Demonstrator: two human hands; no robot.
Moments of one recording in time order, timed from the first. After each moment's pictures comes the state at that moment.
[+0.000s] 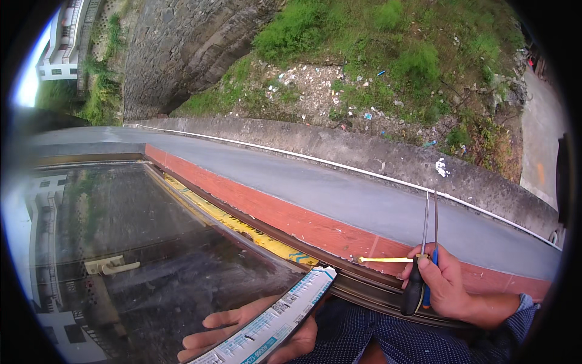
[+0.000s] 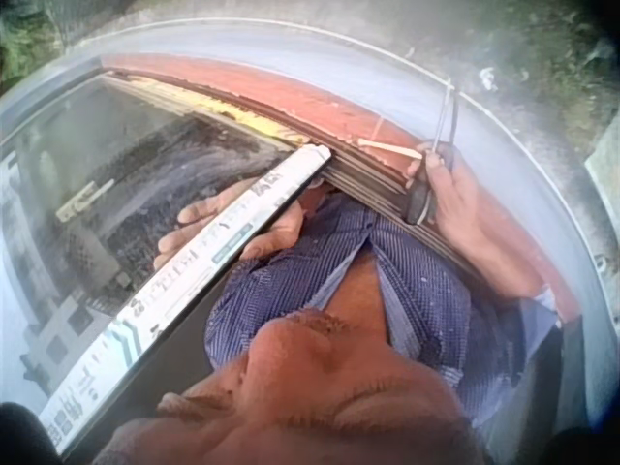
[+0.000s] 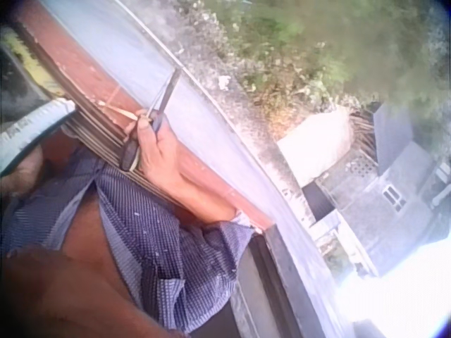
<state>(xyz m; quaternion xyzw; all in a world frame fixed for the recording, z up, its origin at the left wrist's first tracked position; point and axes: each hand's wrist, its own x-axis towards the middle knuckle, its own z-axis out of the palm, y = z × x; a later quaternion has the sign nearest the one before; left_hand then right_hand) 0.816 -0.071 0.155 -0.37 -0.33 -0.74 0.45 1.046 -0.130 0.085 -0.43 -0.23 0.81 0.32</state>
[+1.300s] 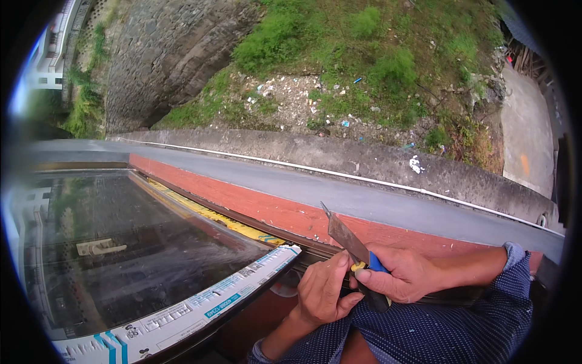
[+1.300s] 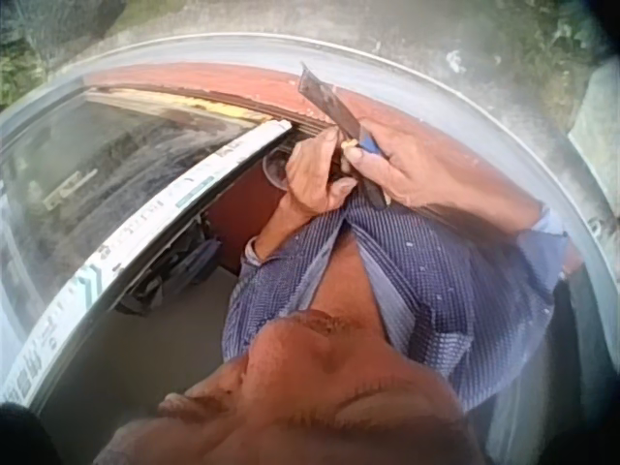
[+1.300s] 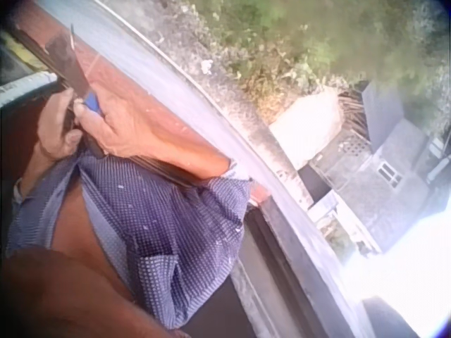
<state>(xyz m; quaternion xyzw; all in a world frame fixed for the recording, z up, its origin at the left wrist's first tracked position) 0.848 -0.186 0.107 -0.79 -0.49 -0.34 -0.14 1.050 -0.122 0.099 -0.27 -0.53 0.77 0.24</state>
